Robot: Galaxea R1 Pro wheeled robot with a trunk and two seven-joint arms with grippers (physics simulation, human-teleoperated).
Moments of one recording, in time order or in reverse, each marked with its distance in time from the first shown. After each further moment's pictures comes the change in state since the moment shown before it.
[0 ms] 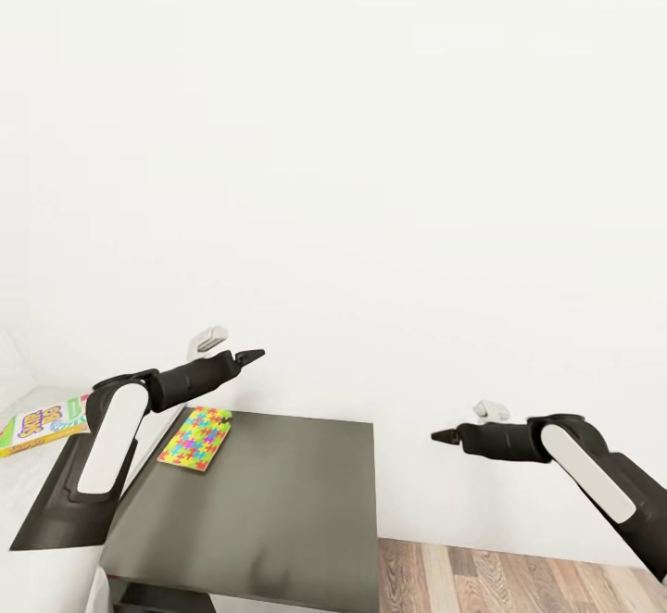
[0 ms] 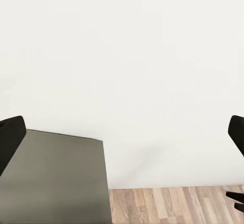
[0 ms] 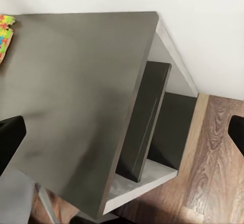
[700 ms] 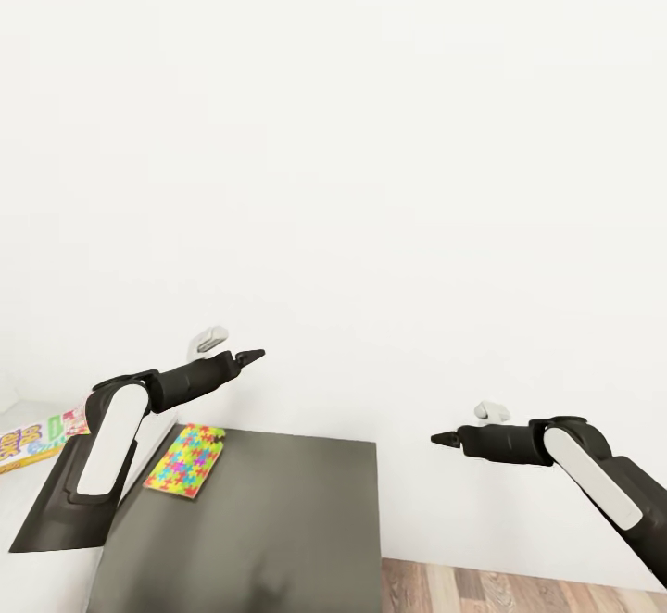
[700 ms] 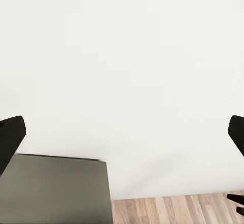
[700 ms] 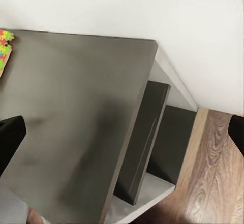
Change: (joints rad) left arm 0.004 -0.002 0.000 -0.007 0.001 -0.001 0.001; right arm 0.020 -0.011 -0.002 -0.040 0.000 0.001 0.003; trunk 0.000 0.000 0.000
